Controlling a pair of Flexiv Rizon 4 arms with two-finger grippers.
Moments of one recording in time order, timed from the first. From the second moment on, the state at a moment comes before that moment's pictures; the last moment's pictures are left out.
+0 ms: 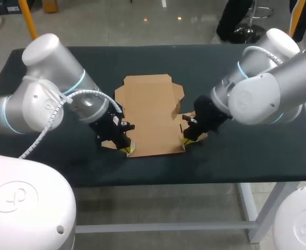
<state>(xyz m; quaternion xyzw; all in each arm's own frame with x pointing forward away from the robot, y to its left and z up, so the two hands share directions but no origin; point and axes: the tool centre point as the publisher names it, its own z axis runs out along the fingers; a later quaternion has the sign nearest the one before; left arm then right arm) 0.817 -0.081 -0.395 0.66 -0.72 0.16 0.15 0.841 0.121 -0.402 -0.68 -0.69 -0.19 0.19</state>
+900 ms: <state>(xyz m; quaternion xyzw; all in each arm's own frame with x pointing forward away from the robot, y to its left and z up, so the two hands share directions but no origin) 0.812 -0.089 -0.404 0.69 -0.70 0.17 0.12 0.832 0.127 -0.405 -0.69 -0.69 -0.18 0.15</state>
